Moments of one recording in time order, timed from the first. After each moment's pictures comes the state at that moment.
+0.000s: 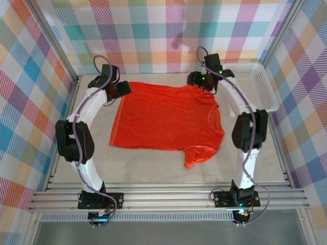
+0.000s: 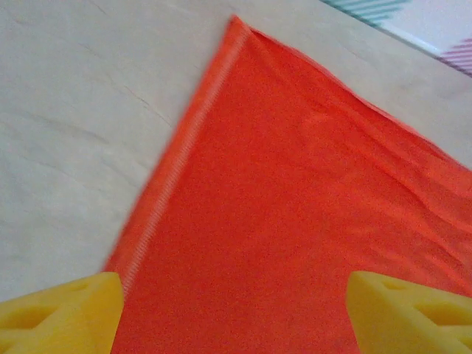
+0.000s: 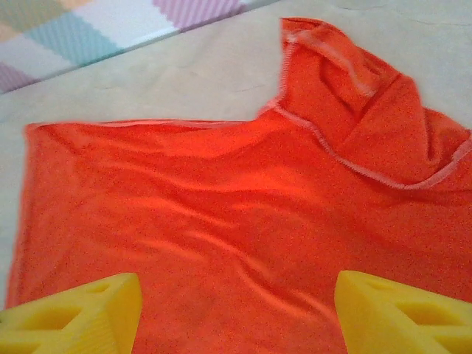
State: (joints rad) left arm -0.14 1.81 1.58 -0.65 -0.01 -0.51; right arm 0.28 1.98 1.86 -0.69 -0.17 0.44
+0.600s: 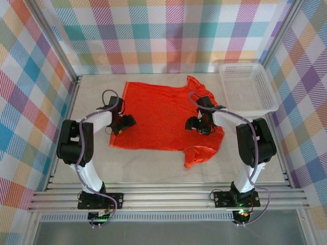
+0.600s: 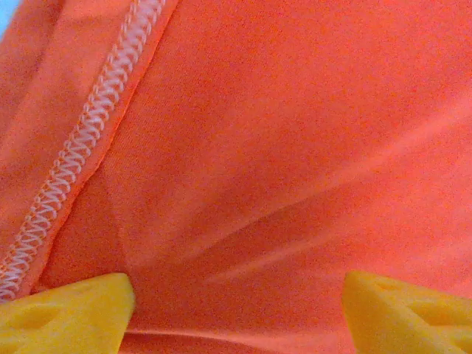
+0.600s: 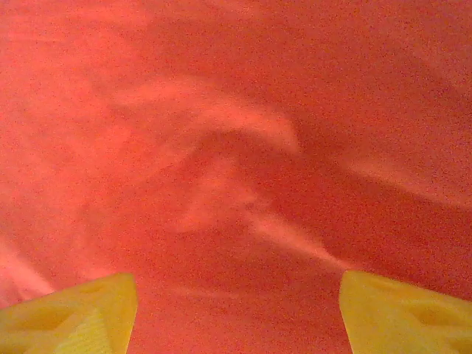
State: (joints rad) left arm -0.15 1.76 1.05 -0.49 0.12 -0.64; right arm 0.37 1.79 1.11 -0.57 -0.20 0.55
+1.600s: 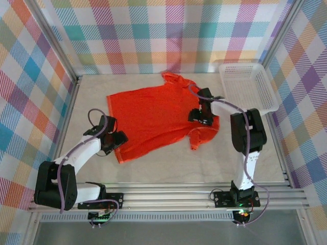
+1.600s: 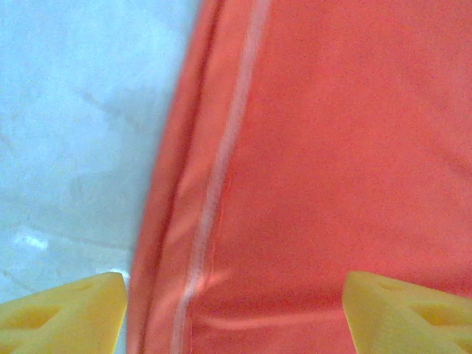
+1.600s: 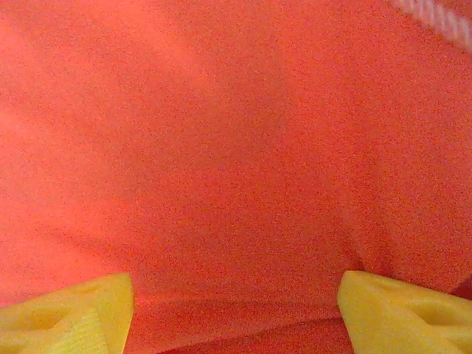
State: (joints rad) left arm -0.19 1.28 0.72 -0.60 0.01 -0.77; right arm 0.30 1.96 1.32 -0.65 -0.10 0.47
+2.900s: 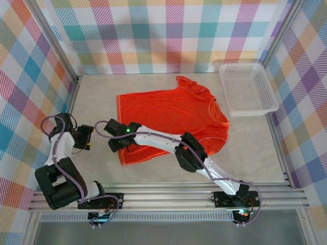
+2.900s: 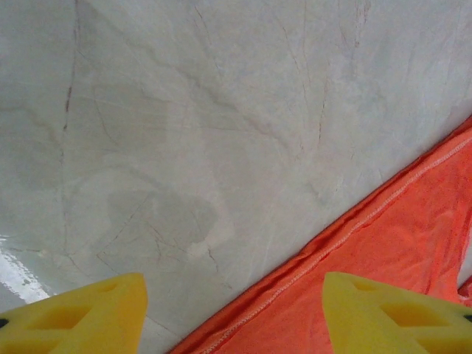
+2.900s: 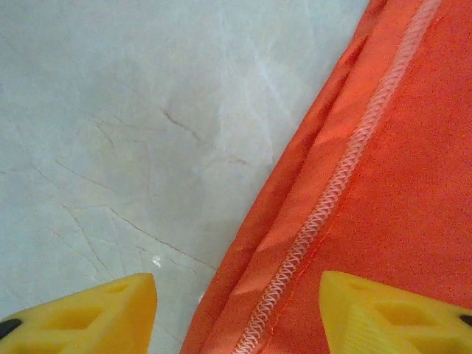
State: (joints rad) left arm 0.45 1.30 0.81 -0.66 0.33 -0.94; right arm 1.15 2.55 2.32 -0.82 0.06 0.50
